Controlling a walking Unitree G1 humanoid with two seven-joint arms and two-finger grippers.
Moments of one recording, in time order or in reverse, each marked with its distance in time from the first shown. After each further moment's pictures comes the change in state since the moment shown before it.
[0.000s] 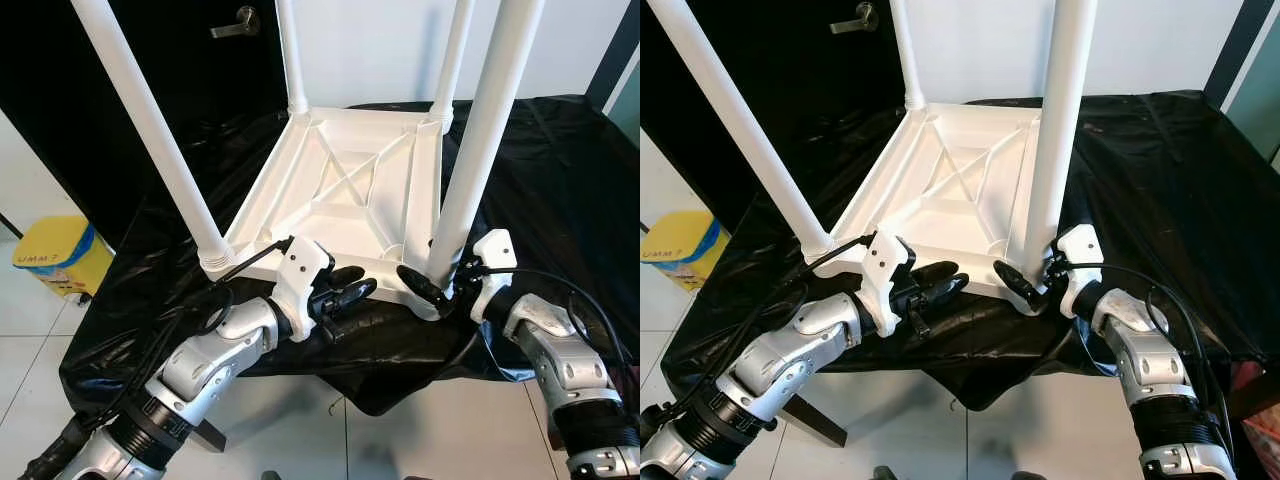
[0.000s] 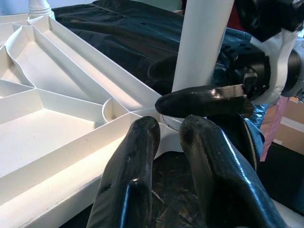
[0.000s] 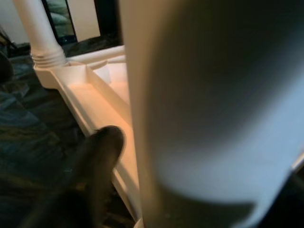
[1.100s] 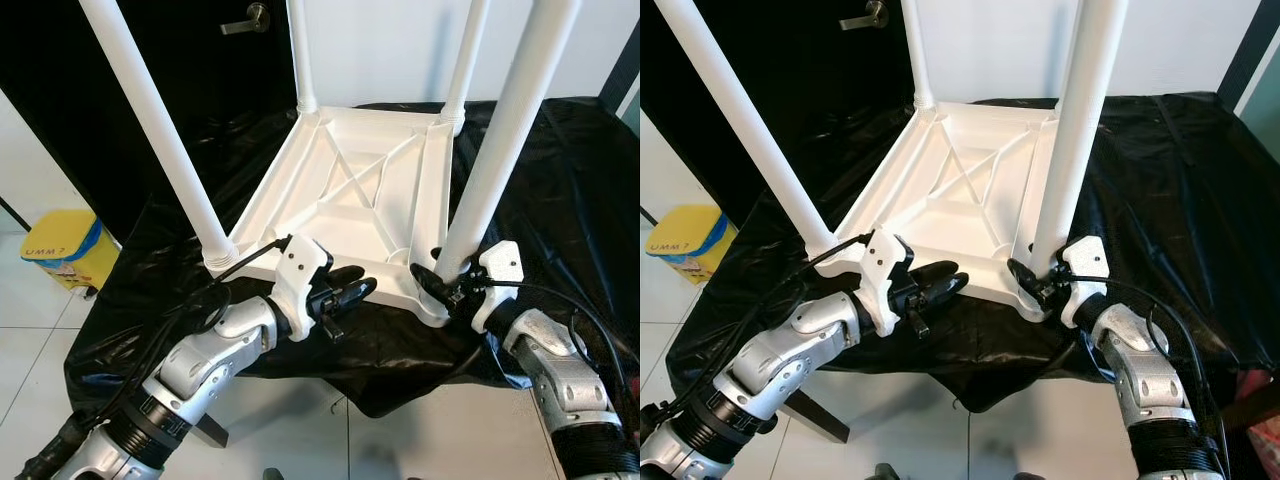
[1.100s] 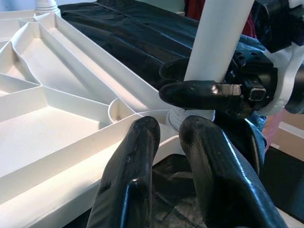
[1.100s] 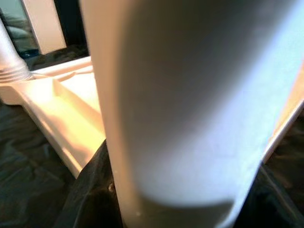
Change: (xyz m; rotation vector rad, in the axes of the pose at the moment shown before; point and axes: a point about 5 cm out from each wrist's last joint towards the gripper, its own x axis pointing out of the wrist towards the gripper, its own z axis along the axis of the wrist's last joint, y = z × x) left arm 0.000 -0.001 0.002 -0.026 -0.009 -0.009; right arm -0.015 0.012 -0.002 0.012 -0.059 -0.233
